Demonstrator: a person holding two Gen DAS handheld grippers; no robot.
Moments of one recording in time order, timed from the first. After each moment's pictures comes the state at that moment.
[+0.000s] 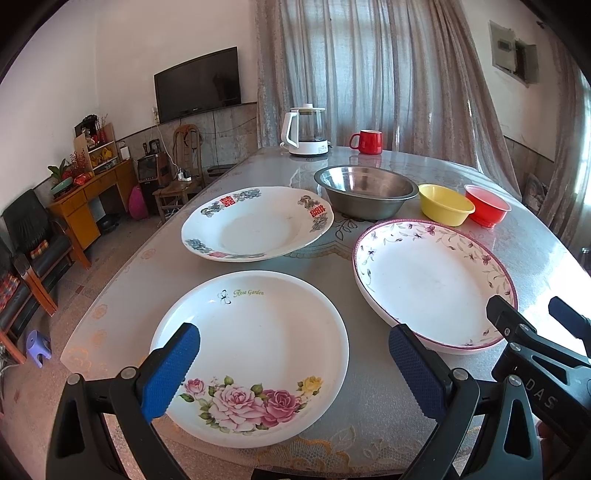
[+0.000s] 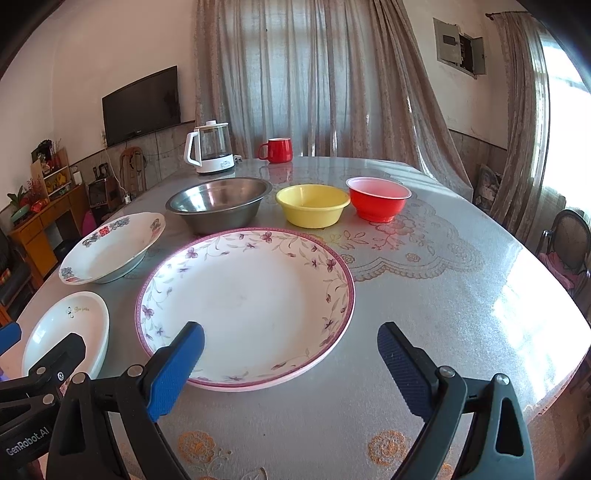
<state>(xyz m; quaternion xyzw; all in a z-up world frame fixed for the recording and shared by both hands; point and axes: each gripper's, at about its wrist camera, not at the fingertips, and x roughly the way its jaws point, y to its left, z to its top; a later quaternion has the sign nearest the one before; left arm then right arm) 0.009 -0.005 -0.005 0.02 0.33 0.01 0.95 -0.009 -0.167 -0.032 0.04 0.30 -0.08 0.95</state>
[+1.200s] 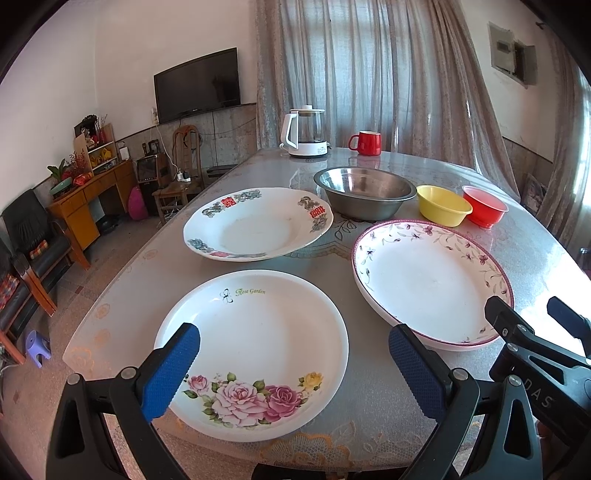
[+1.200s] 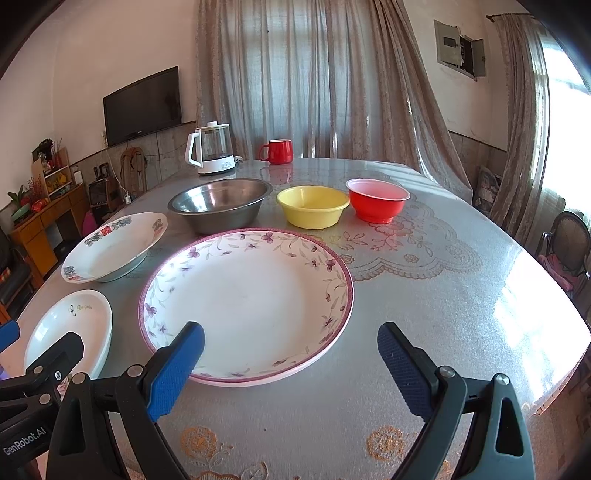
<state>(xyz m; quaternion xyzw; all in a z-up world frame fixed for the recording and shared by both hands) 0.004 -0.004 -0.002 0.02 0.33 0.00 0.95 -0.014 -0.166 -0.029 0.04 0.30 -0.08 0.95</state>
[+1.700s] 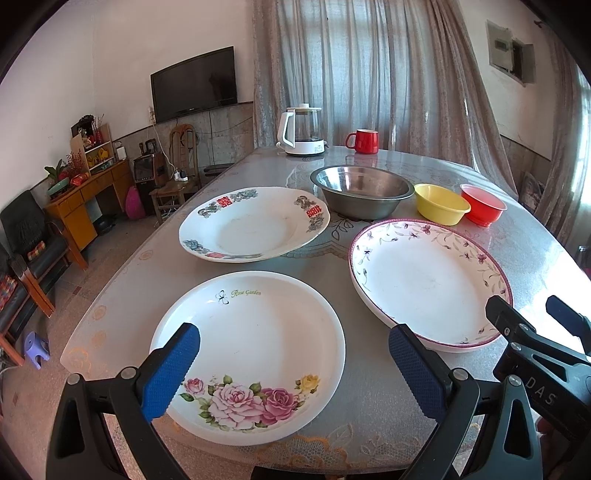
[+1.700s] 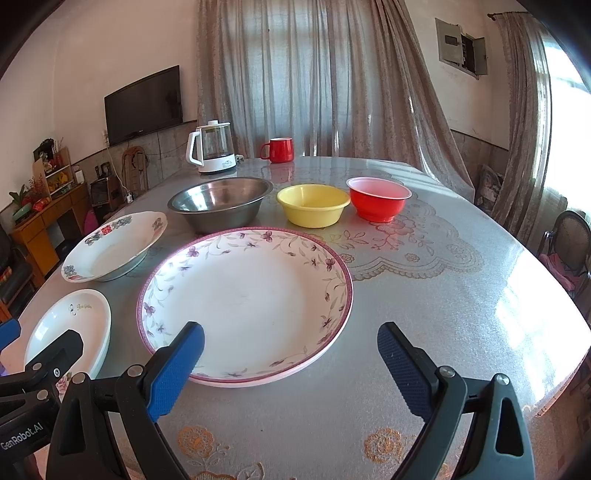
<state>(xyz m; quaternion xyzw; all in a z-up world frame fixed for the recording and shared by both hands) 0.005 -0.005 -0.002 0.02 0.33 -0.01 0.94 -0.012 -0.171 -0.030 0.04 0.31 -0.07 0.95</state>
